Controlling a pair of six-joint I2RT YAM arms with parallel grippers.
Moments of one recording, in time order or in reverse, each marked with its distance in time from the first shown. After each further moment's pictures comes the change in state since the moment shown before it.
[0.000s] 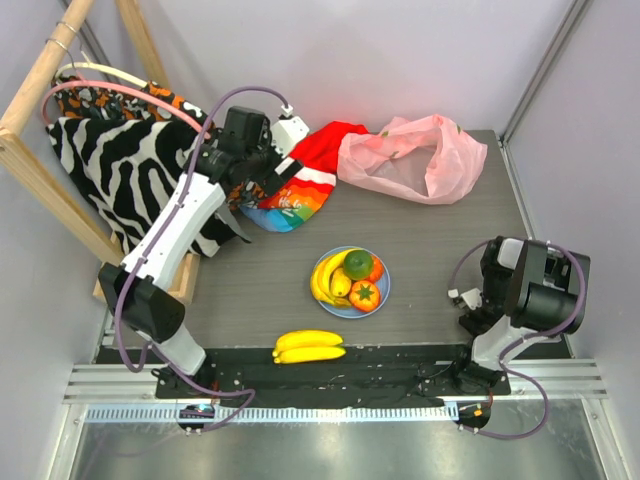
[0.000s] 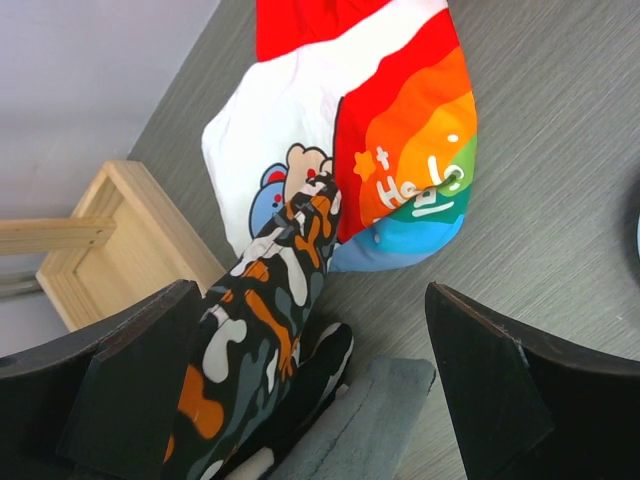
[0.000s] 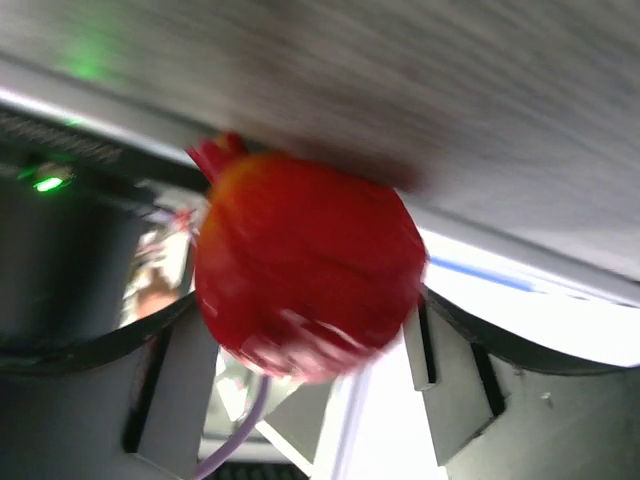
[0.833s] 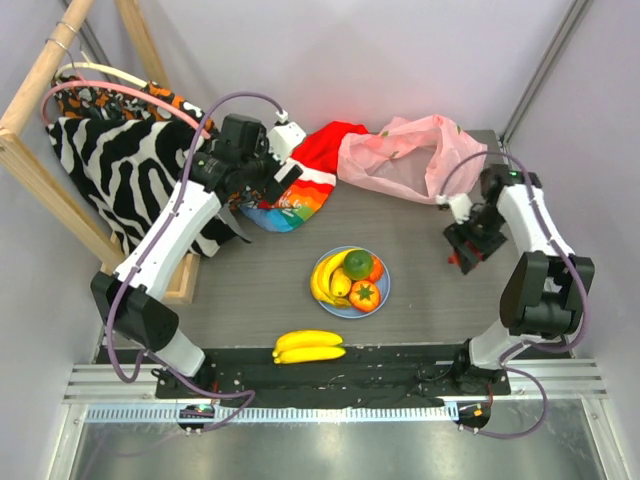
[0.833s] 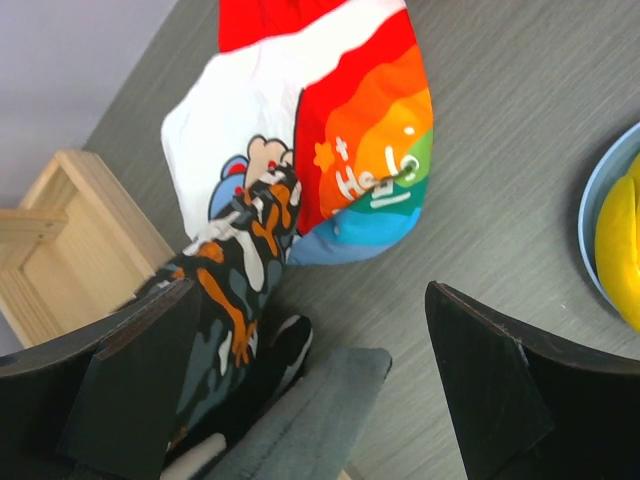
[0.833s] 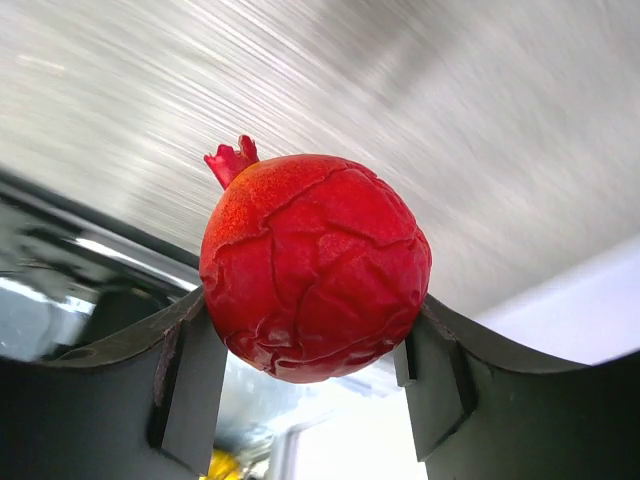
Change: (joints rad) left arm 0.000 -0.068 -0.074 0.016 0.057 -0.057; right arm 0.175 -0.057 0.598 -0.034 -0.351 -0.010
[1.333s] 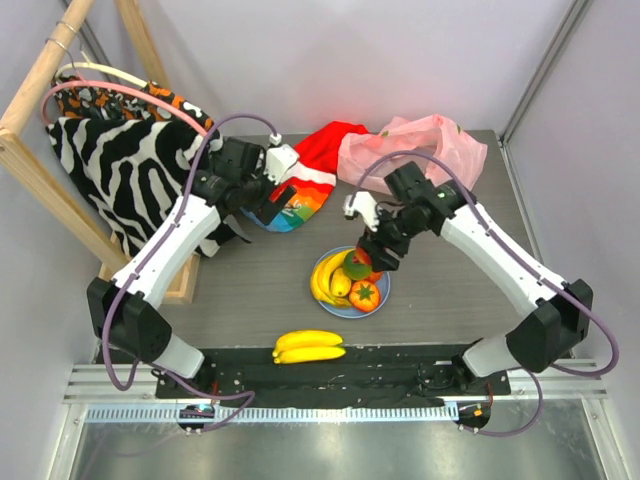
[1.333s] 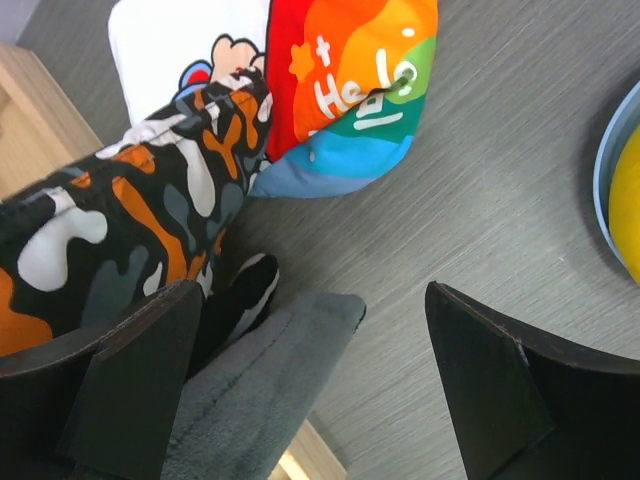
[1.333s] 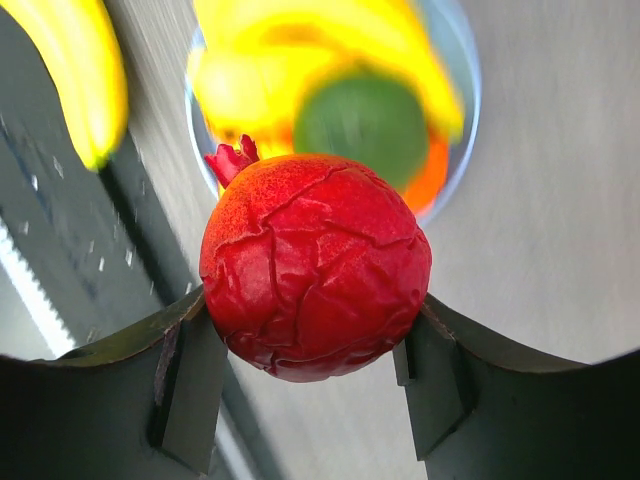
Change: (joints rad) left arm 0.002 -0.077 -0.208 0.016 -0.075 -0.075; right arm 0.681 -0.182 0.064 0.160 -0.327 0.124
